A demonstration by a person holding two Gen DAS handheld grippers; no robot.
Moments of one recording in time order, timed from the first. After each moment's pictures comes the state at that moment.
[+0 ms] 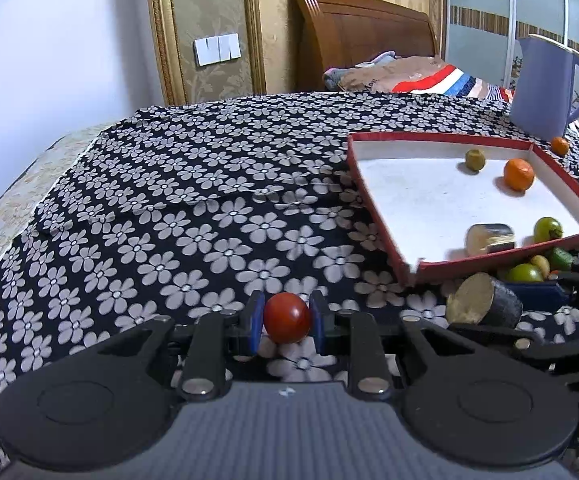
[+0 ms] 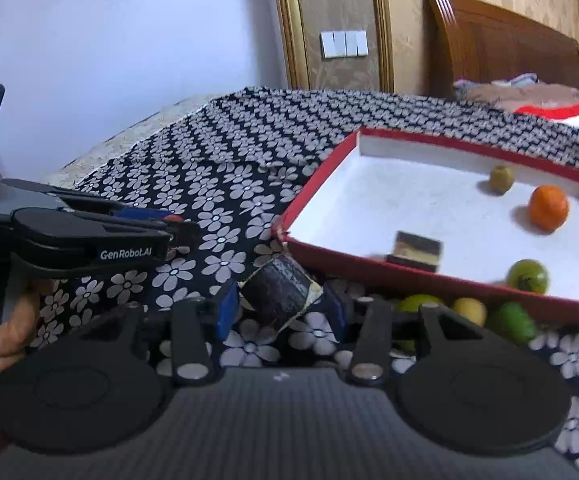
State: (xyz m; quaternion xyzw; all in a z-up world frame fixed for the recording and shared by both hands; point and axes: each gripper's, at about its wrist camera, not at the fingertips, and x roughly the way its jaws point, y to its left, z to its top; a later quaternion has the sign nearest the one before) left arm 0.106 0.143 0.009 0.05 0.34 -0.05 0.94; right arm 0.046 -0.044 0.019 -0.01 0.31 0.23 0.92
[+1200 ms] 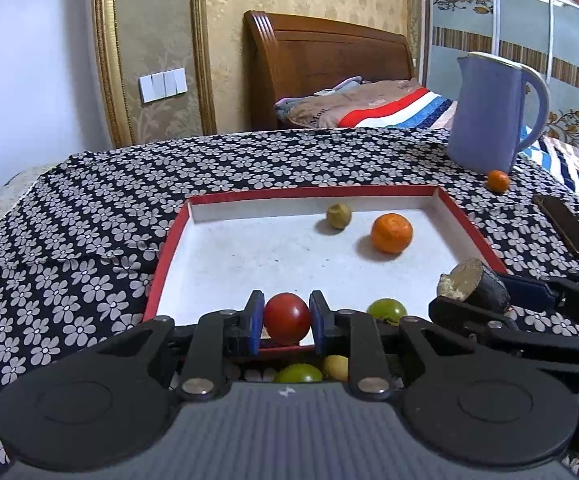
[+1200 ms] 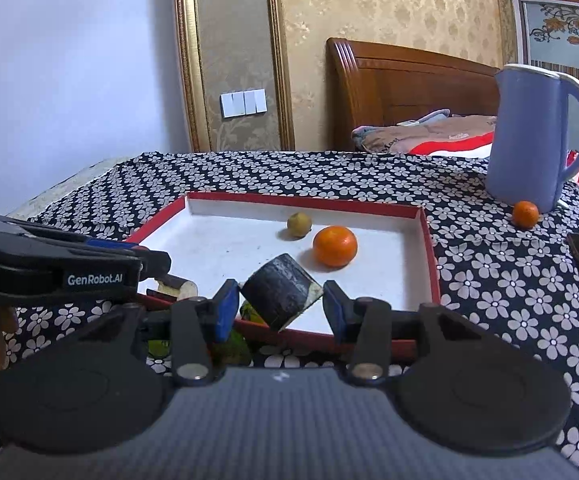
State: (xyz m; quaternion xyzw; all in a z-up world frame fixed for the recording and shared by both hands) left arm 0.115 -0.023 0.035 0.04 0.31 -0.06 0.95; right arm 0.044 -0.206 0.048 0.00 0.24 0.14 0.96
